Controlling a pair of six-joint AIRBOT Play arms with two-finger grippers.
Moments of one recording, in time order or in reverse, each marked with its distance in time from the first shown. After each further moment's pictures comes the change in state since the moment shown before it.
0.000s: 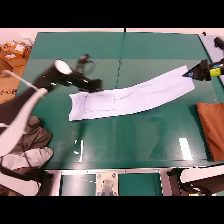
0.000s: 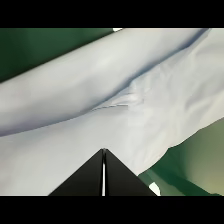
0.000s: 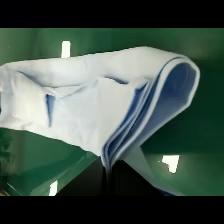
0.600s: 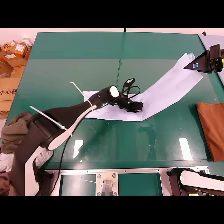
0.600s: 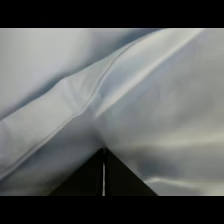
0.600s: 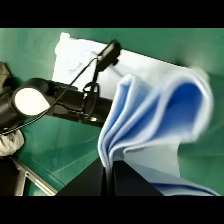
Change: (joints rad) left arm -0.369 -0.361 0.257 -0.185 0.153 0.003; right arm 0.125 0.264 -0.010 0.003 0.081 0.159
